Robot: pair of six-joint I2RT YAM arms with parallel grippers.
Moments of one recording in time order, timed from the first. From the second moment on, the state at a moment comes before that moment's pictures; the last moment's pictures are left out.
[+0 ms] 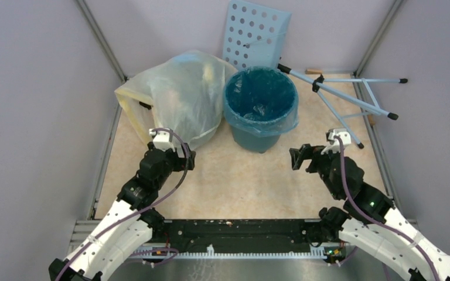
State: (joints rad) left arm -0.49 0.59 0.48 -0.26 -0.22 -0.31; right arm 0.80 0.42 0.62 -0.45 0.54 0.34
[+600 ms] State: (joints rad) left arm -0.18 1.08 0.27 0.46 -0.24 -0.07; right arm 0.25 0.79 0.29 0.19 0.49 0.18
